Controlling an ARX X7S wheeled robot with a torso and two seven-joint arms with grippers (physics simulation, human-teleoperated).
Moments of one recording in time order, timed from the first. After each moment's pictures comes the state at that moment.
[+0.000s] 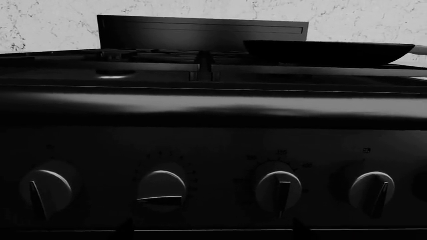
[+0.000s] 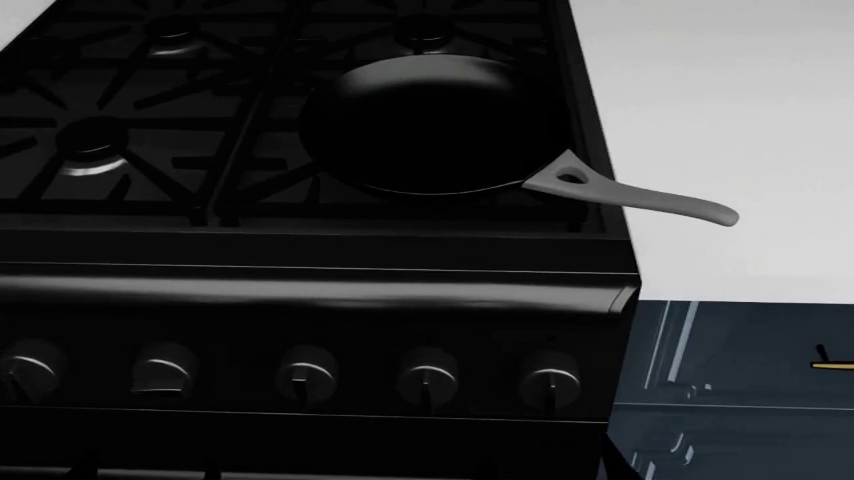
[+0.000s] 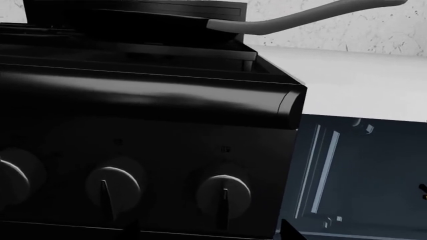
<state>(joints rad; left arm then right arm) 0.00 -0.13 0.16 0.00 -0.15 0.05 -0.12 0.14 0.13 -0.17 0.12 0.09 0.03 0.13</state>
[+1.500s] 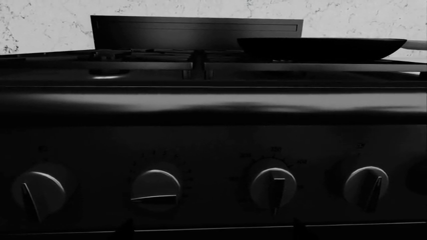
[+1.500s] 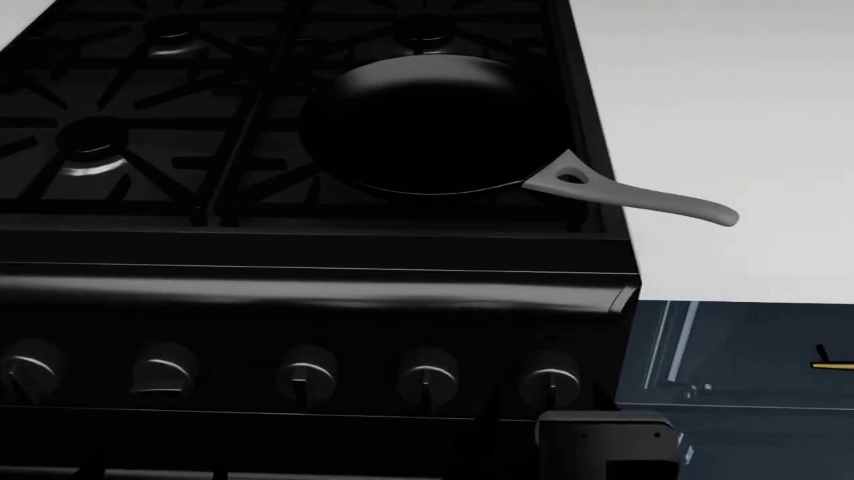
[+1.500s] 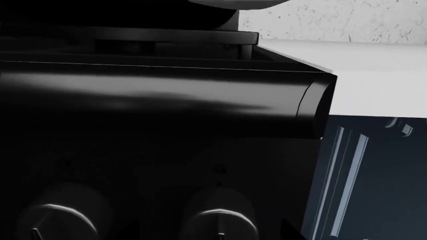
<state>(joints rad) -0.01 -0.17 0.22 -0.01 -0.18 0.06 -0.16 0.49 0.08 -0.21 0.80 0.14 -0.29 0.11</state>
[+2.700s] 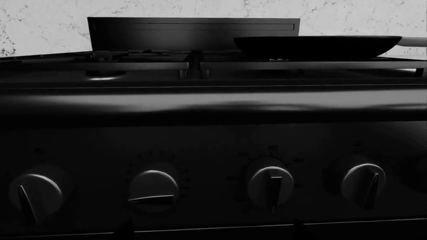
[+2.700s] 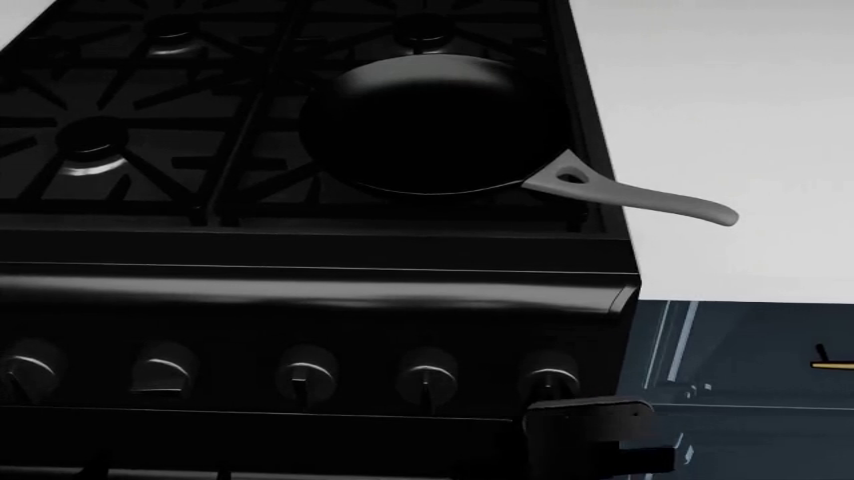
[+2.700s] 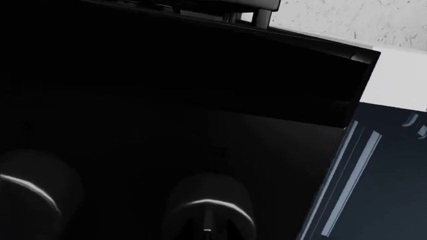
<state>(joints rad) -0.02 -0.20 0.26 -0.02 -0.19 0.08 -0.19 0.70 0.04 -0.14 1.29 -0.03 -0.50 0.10</state>
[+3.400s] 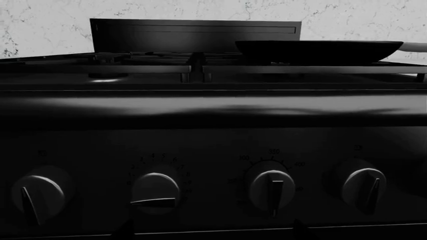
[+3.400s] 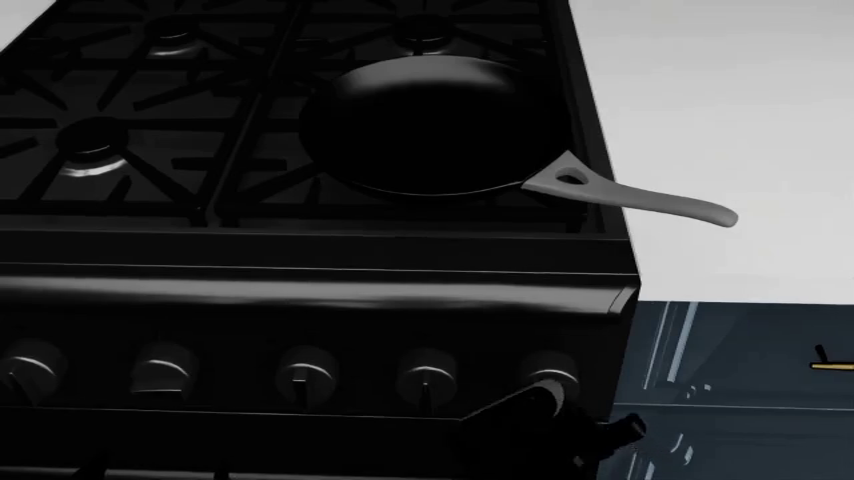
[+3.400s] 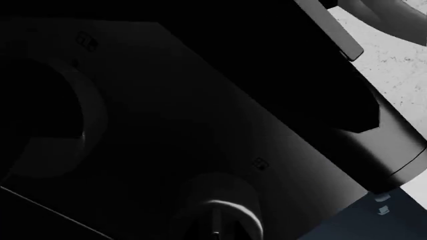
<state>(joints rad) -0.02 -0.21 0.27 -0.02 -0.21 0.08 -0.20 0.68 0.06 -0.38 1.09 -0.34 -0.15 0.36</state>
